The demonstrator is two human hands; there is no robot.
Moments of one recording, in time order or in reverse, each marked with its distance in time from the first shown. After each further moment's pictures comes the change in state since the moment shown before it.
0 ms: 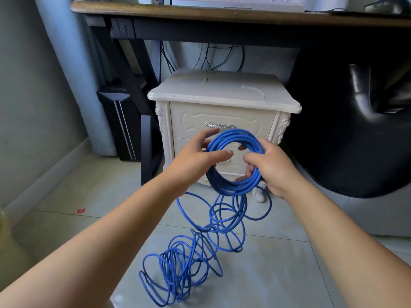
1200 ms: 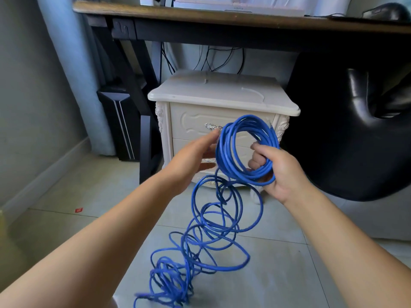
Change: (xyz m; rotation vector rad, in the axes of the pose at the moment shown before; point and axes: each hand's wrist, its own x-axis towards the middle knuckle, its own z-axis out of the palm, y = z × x) left_hand 0.003 0.007 0.002 -0.149 -0.077 -0.046; right_hand 0.001 0.003 -0.009 0.719 -0.017 0.157
